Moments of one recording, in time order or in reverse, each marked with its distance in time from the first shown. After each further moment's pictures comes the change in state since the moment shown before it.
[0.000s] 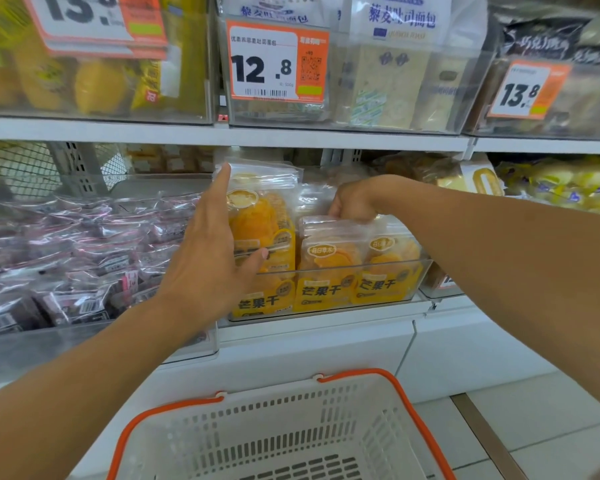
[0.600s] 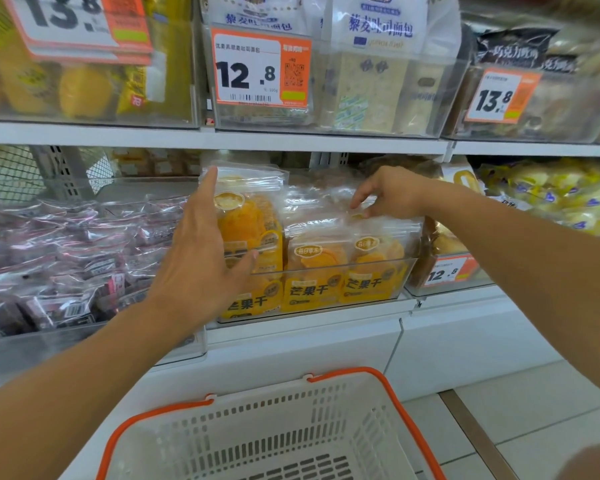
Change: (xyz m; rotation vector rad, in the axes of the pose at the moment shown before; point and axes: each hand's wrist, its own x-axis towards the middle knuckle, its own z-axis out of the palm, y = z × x) left_hand -0.003 0.006 0.001 0.012 0.022 0.018; right_hand -0.038 0.069 0.020 0.316 0.353 -0.031
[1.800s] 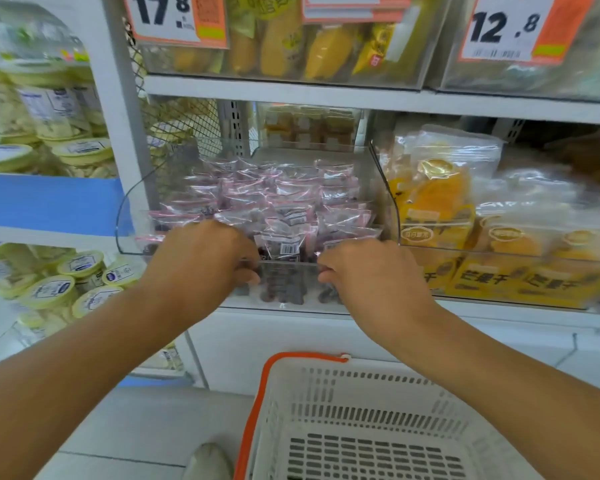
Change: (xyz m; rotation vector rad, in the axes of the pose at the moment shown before) left_hand -0.088 -0.115 -0.155 0.745 -0.218 0.002; right_hand -0.071 -0.290 0.141 -0.204 0.294 -0.412
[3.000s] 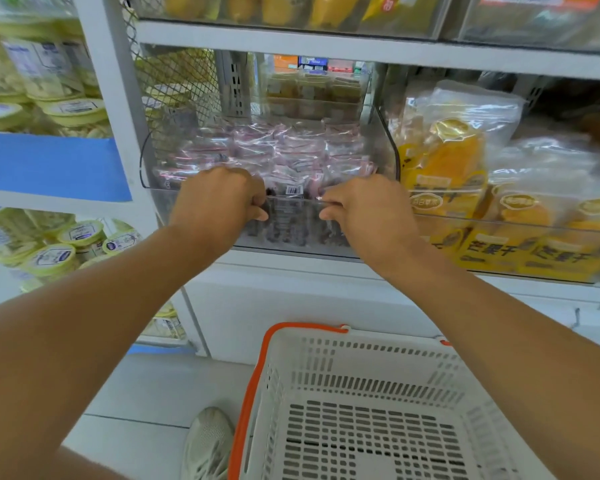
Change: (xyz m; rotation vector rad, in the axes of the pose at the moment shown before) left_hand 0.039 -0.009 0.033 -0.054 0.122 -0.101; right_hand 0.045 0.031 0.034 0.176 0.095 0.100
